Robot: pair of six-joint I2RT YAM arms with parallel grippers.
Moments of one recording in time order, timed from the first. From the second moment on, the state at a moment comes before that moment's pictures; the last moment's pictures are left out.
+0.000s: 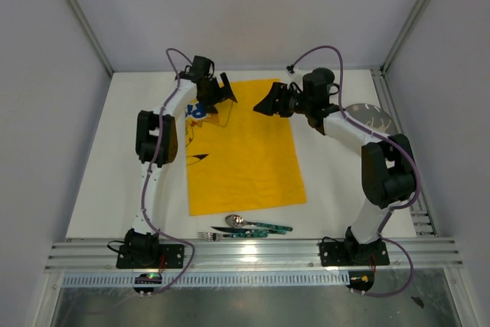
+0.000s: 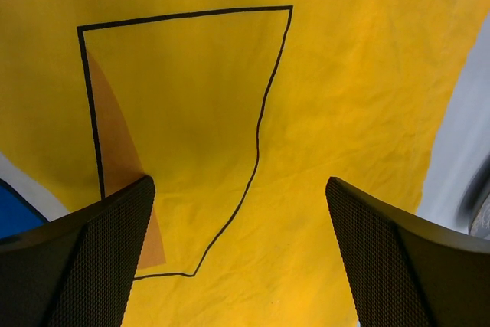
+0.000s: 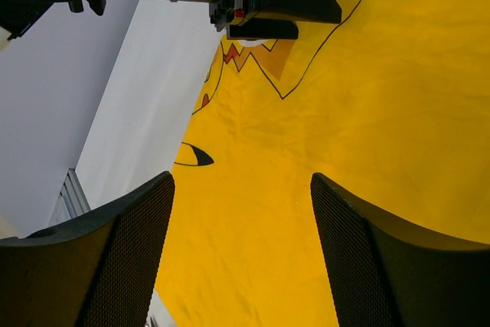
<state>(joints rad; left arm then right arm) -0.26 2.49 2.21 -0.70 0.28 -0.63 0.33 1.76 1.21 0.14 -0.59 0.51</state>
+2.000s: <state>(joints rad) -0.35 2.31 2.16 -0.77 0.04 -0.55 0.31 1.61 1.41 -0.35 0.21 0.28</state>
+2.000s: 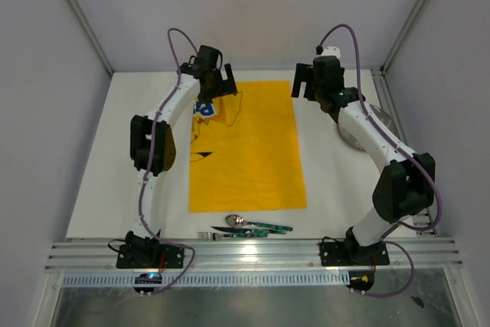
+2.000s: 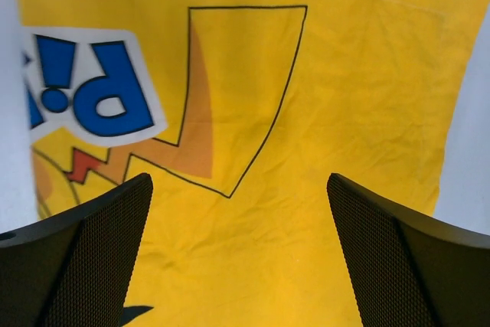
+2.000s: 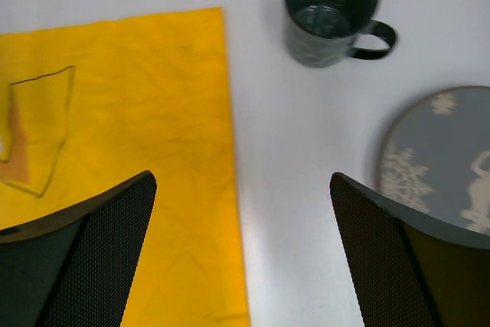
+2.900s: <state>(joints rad) -0.24 1.99 1.74 -0.81 -0.07 -0.65 -0.33 1.39 0.73 -0.17 -0.17 0.75</state>
